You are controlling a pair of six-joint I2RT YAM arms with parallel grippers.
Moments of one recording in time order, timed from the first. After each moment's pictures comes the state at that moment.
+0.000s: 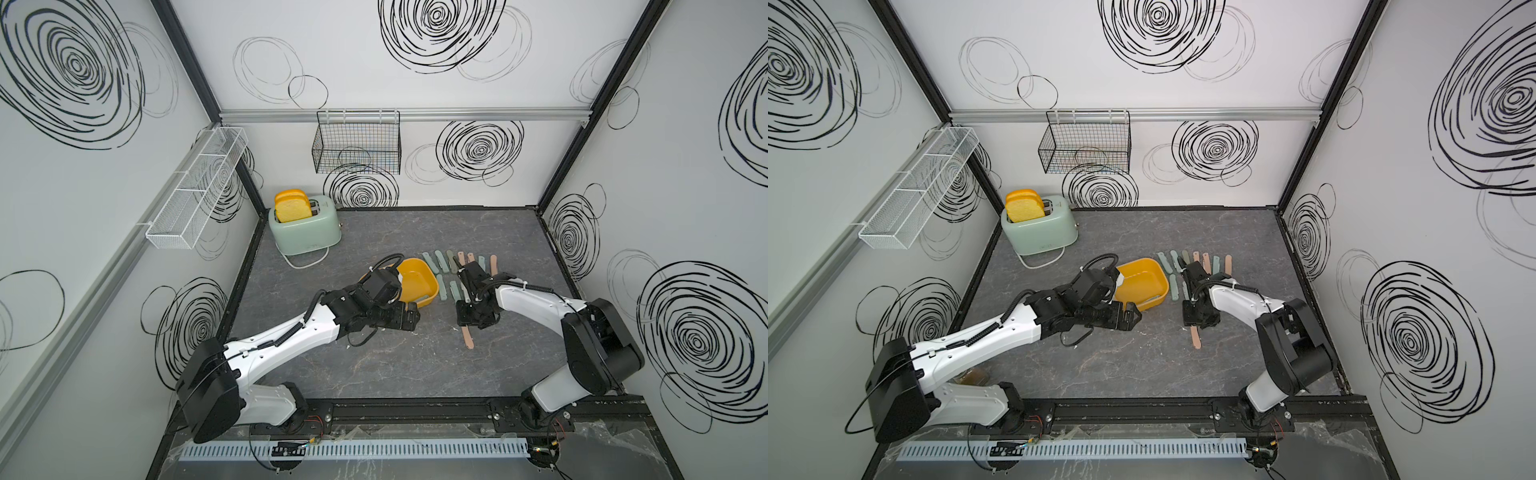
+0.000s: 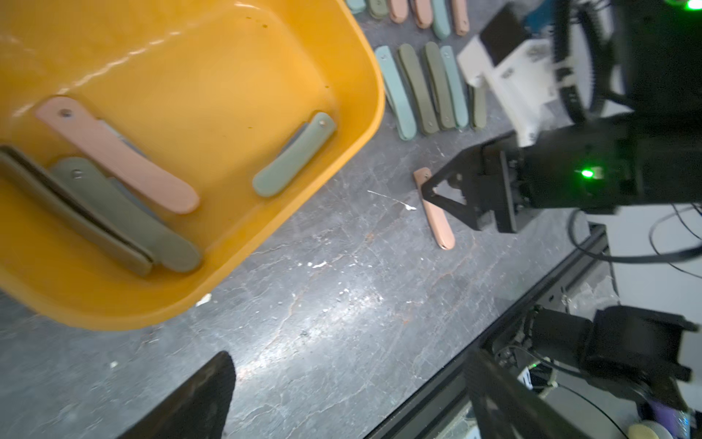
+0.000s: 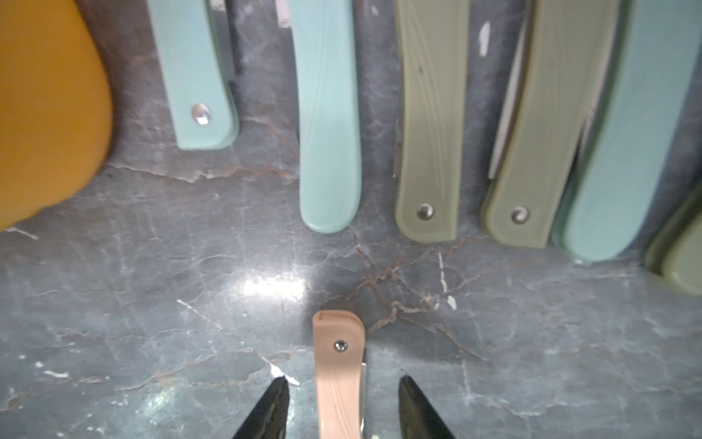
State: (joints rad) left arm -0.81 1.32 1.00 -0.59 0.08 -0.71; right arm 0.48 1.54 0.92 -0.76 -0.03 0.47
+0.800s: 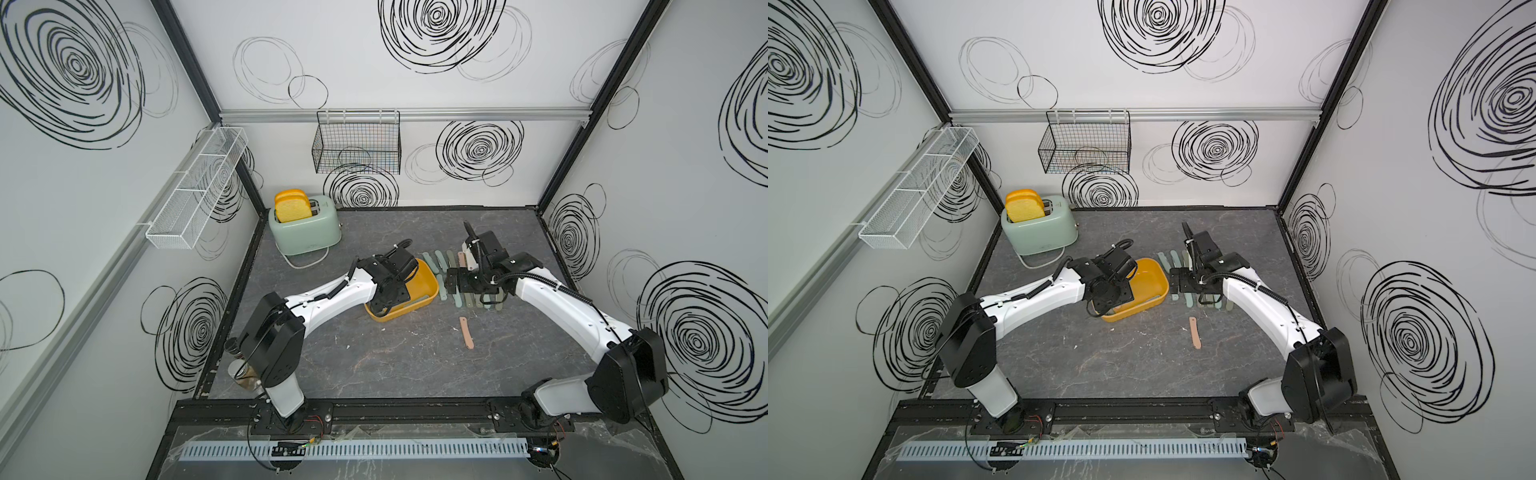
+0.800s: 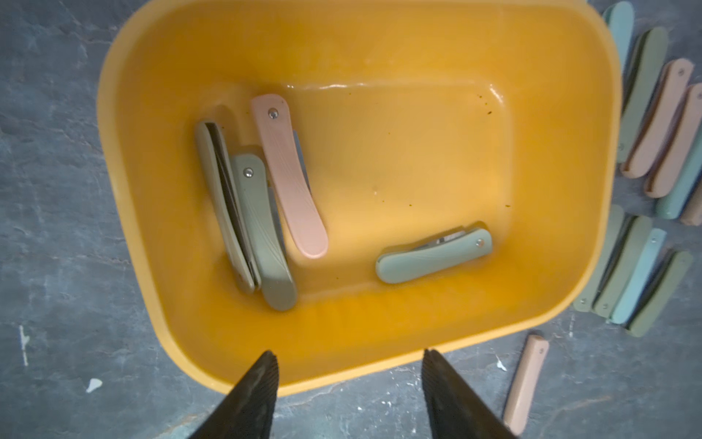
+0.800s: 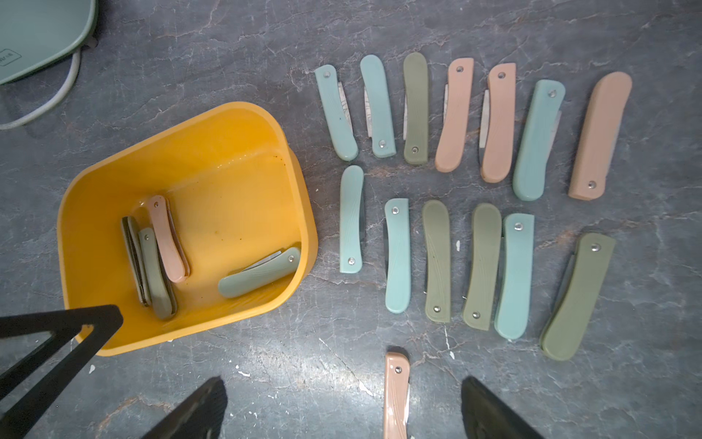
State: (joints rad) left arm -0.73 1.74 1.32 -0.84 -0.12 -1.11; right arm 0.48 1.40 1.15 -0.83 -0.03 0.43
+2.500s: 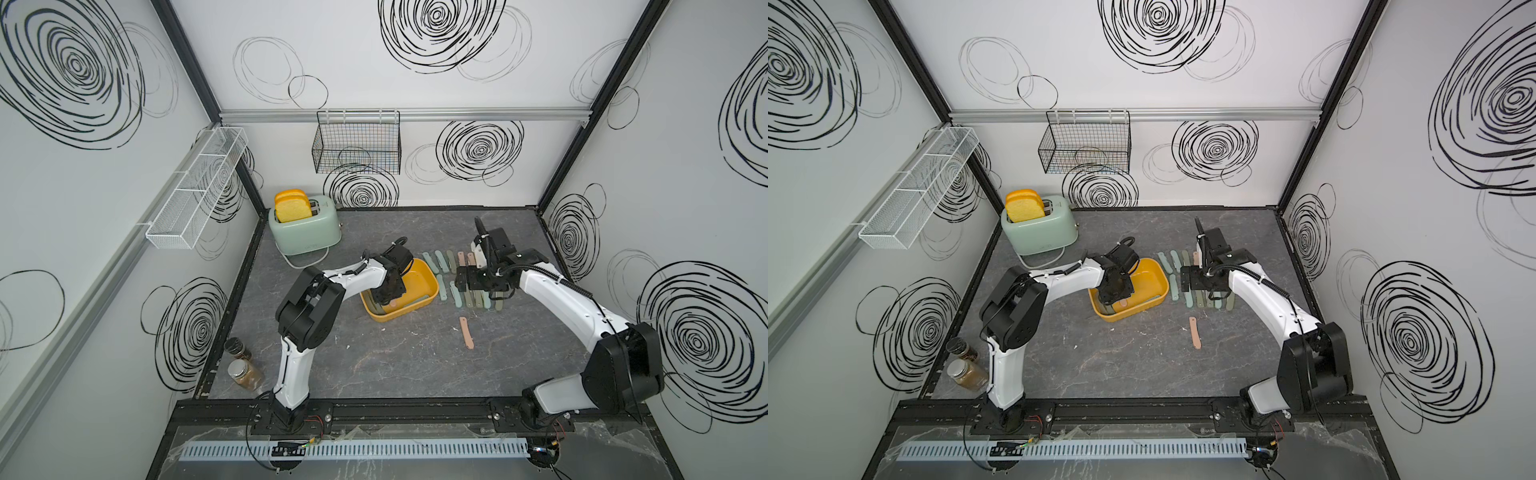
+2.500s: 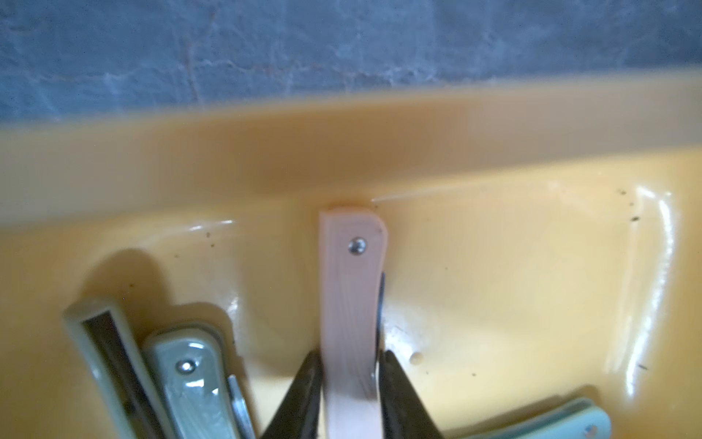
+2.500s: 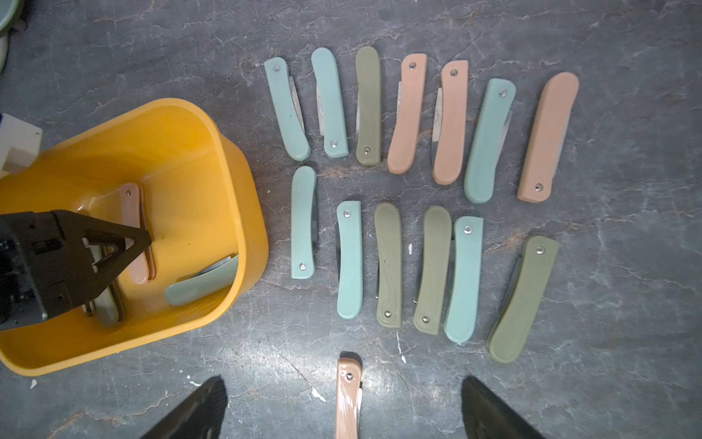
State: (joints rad) left arm -0.62 2.03 1.40 -0.69 -0.07 -0.98; right arm 0.37 1.44 1.15 -0.84 -0.05 0.31
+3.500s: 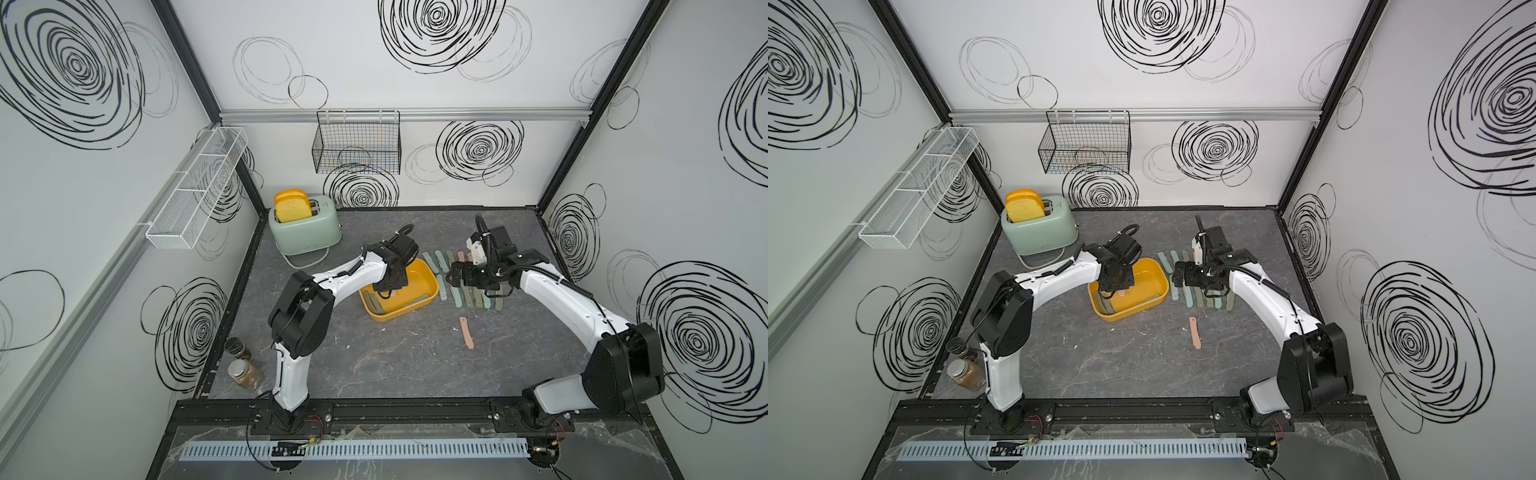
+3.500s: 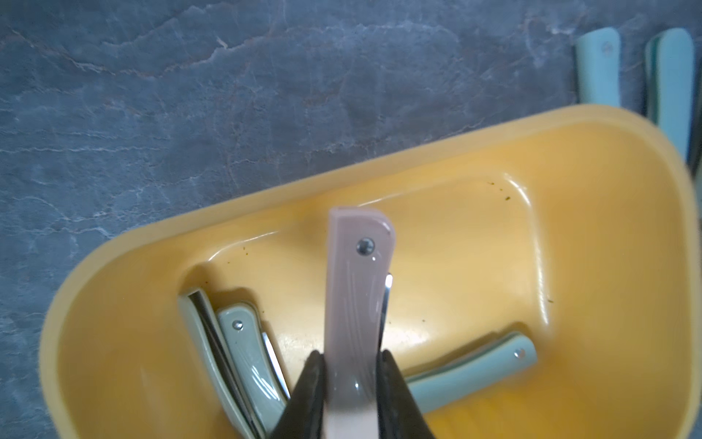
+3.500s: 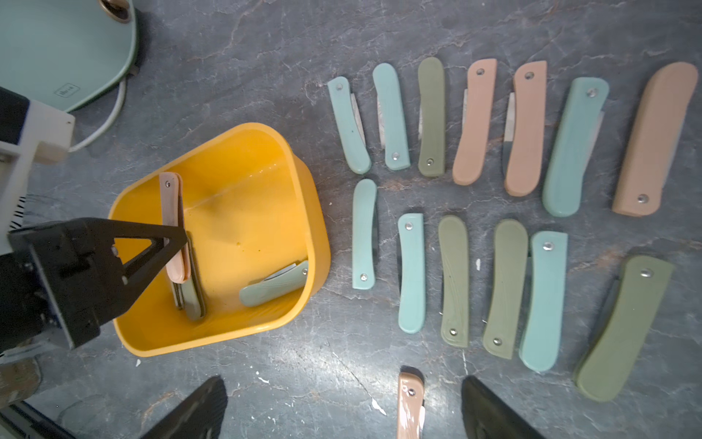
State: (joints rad) left arm -0.66 1.94 1.51 -0.82 -0.18 -0.83; right arm 0.37 1.43 1.14 -0.75 -0.23 0.38
